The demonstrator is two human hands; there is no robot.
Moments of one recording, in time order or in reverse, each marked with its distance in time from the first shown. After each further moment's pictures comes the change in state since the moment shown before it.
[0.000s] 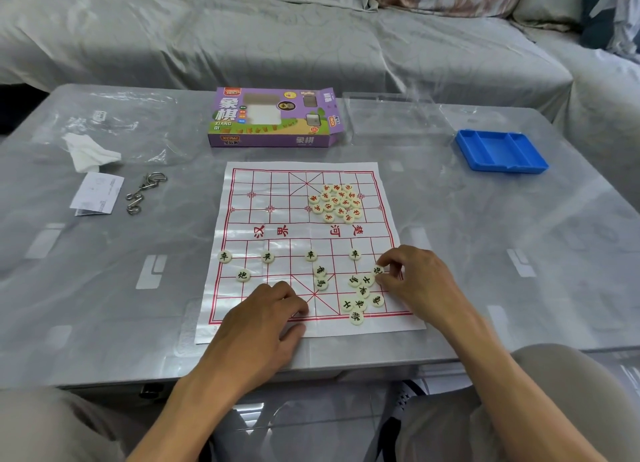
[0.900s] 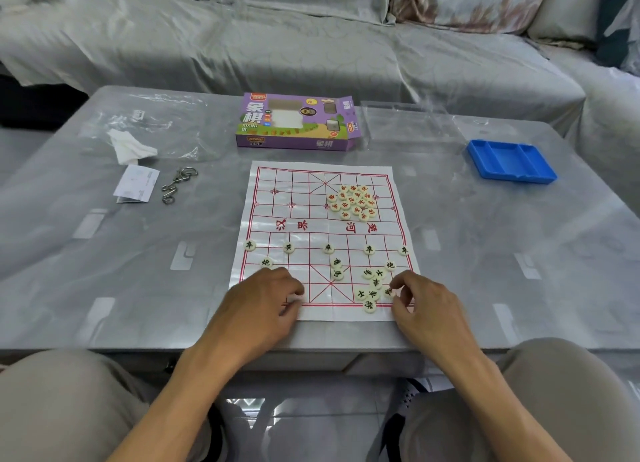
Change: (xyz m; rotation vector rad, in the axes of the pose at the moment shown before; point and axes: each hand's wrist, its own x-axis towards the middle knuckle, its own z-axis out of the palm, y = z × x) left_hand -0.016 -0.012 -0.022 -0.009 0.091 -0.041; right_hand -0.058 -0.011 0.018 -0.007 0.076 0.014
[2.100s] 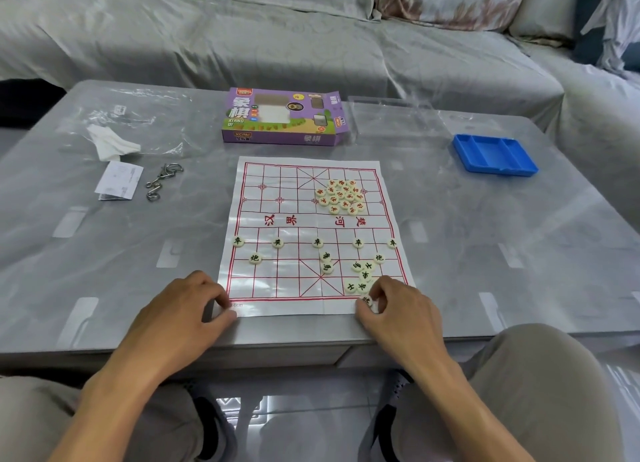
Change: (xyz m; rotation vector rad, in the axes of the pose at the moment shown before) left_hand -0.038 -0.044 -0.036 0.083 -0.100 -0.286; right_hand -0.017 -0.026 0.012 -0.021 0.043 0.091
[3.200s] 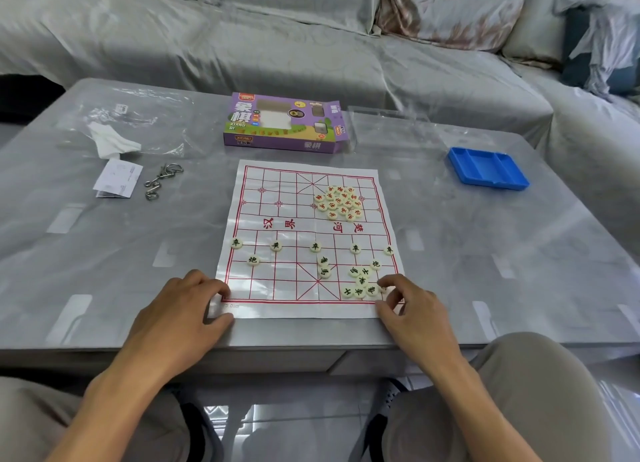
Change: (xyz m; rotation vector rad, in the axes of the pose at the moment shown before) left_hand -0.001 0.003 0.009 0.029 0.066 -0.032; right_hand 0.003 0.022 -0.011 0.192 -0.003 -0.030
